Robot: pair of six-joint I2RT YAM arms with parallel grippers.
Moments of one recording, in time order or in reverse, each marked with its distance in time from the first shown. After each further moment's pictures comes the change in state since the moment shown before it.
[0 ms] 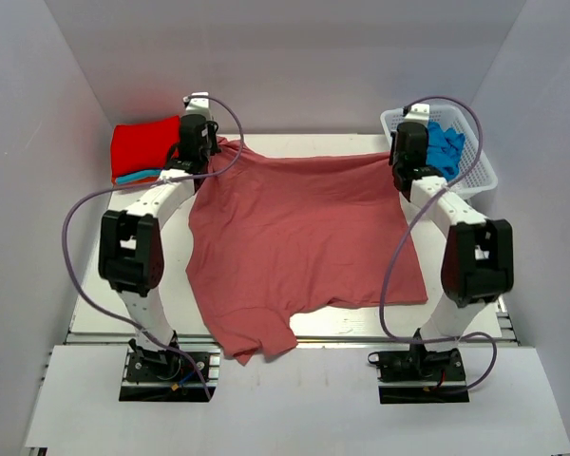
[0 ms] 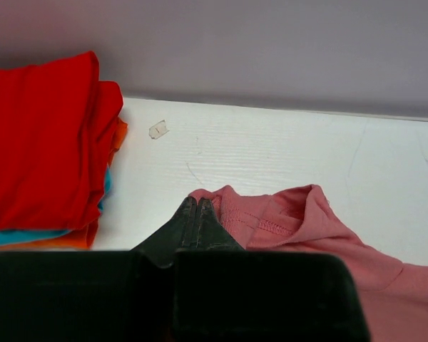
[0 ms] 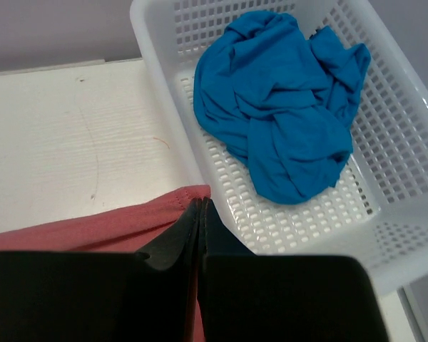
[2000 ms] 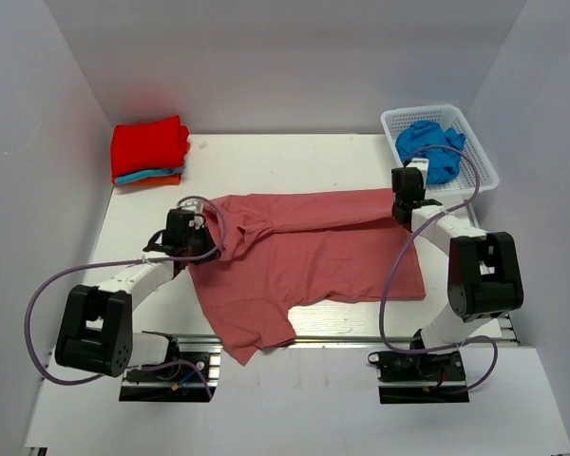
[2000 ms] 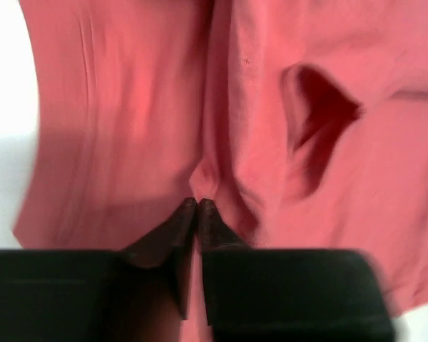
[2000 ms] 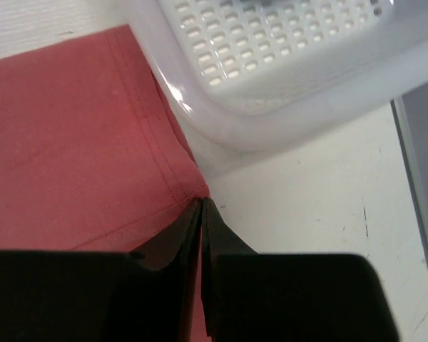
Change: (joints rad) left arm 0.015 -0.513 -0.818 -0.224 0.370 -0.336; right arm -0.002 -0.064 -0.298 -0.147 0.070 0.081
